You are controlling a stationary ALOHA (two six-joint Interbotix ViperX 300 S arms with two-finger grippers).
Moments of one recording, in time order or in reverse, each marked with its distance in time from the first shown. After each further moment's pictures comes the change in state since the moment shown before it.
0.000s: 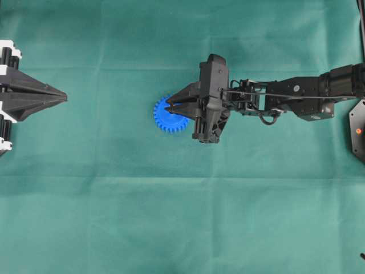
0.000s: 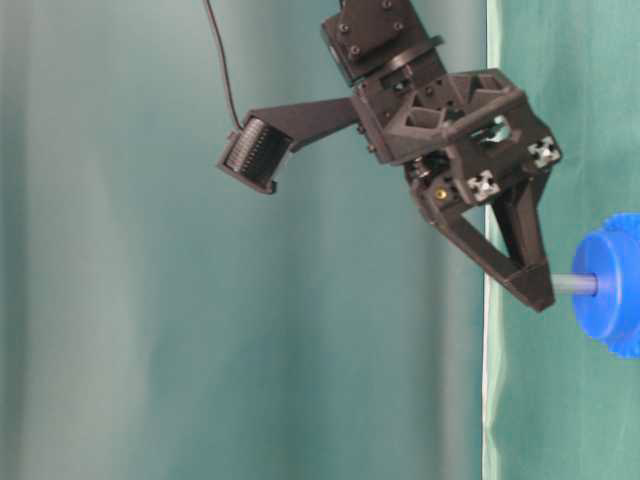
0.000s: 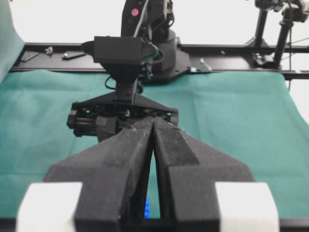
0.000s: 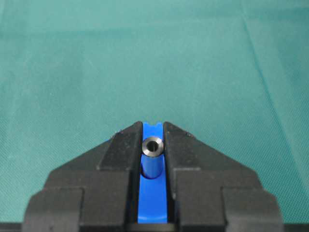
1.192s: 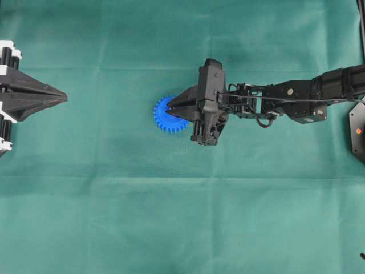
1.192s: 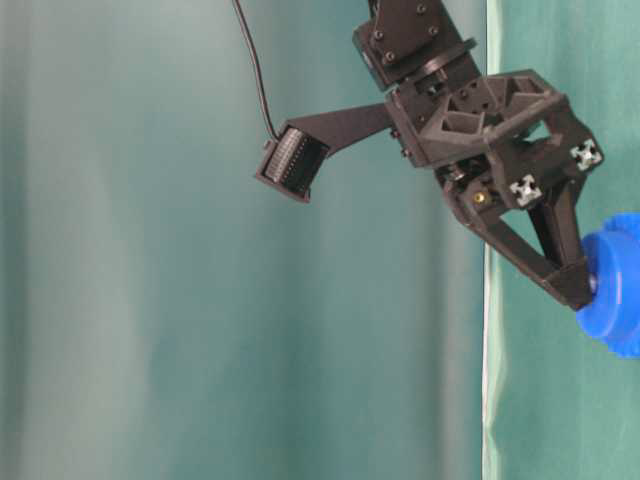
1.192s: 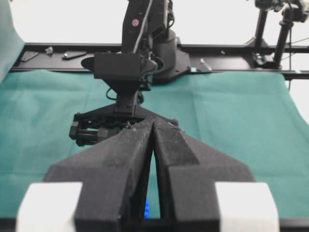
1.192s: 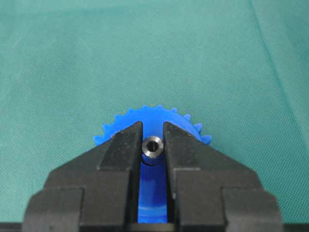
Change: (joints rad) left arm 0.000 0.002 0.000 0.000 0.000 0.000; right arm 0.003 0.048 -0.003 0.021 -0.017 0.000
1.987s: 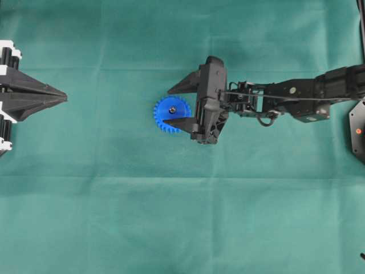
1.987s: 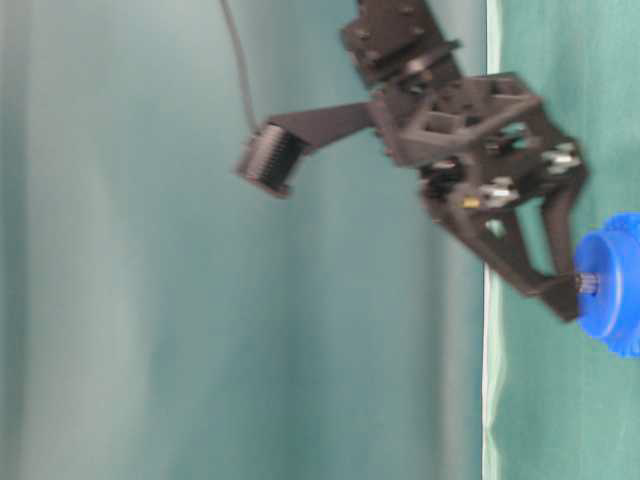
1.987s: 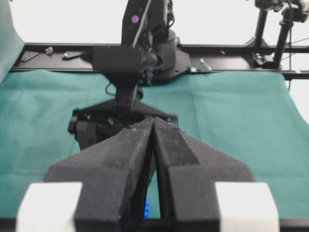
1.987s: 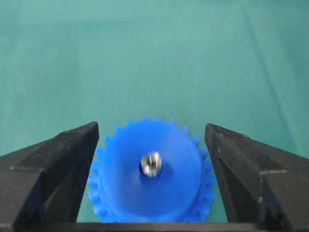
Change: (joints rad) left arm 0.000 0.000 -0.002 0.000 0.000 0.000; right arm 0.000 -0.046 0.000 0.000 0.009 0.000
